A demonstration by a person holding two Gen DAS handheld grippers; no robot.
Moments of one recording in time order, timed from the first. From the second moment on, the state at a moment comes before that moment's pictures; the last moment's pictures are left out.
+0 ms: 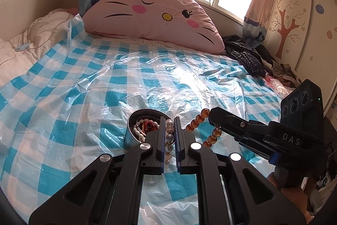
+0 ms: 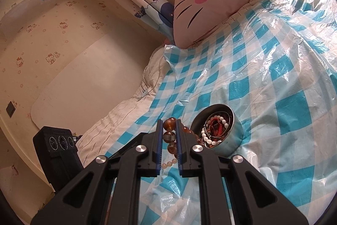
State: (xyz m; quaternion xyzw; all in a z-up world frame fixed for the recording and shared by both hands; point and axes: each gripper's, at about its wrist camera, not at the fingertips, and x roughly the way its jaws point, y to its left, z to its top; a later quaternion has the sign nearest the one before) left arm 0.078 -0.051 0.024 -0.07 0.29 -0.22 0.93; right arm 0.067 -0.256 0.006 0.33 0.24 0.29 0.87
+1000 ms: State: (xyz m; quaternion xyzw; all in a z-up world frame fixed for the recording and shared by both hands) left arm 0.122 -0.056 0.020 -0.10 0.30 -0.20 0.93; right arm 0.112 -0.254 0.008 0.35 0.23 0.29 0.86
